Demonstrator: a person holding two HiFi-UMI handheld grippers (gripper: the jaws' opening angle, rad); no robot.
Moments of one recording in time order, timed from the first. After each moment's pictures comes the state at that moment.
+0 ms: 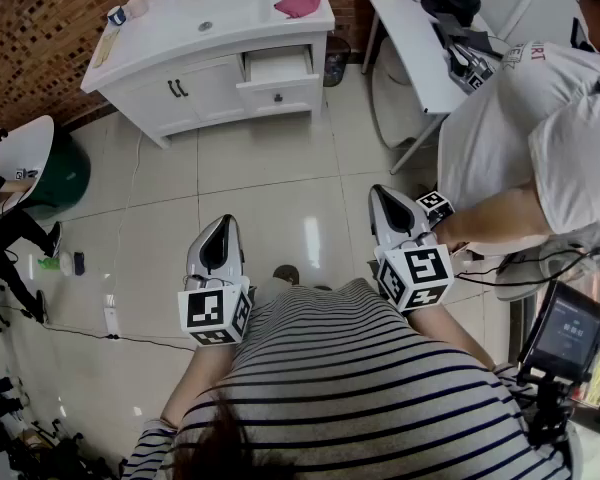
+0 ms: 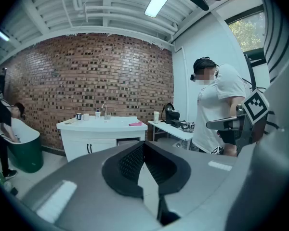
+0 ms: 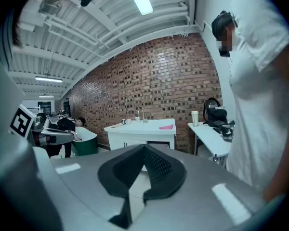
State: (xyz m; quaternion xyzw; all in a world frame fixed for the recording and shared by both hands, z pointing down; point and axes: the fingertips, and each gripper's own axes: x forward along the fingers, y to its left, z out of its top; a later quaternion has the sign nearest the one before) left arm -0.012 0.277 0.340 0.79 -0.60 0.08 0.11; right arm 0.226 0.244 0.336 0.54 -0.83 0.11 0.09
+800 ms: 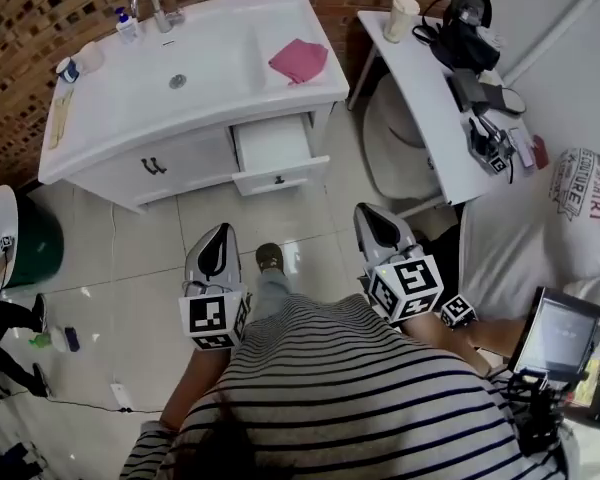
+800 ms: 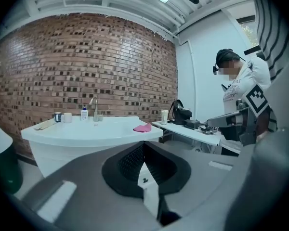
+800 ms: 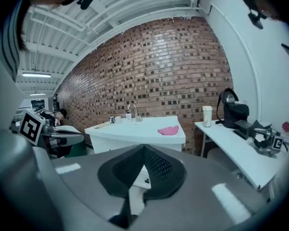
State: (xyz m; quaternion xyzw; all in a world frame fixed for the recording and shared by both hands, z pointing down) left arm -0.082 -0.058 0.380 0.83 -0.54 0.09 0.11; right arm 0.140 -0.055 0.366 0.56 -0.81 0.14 0.11
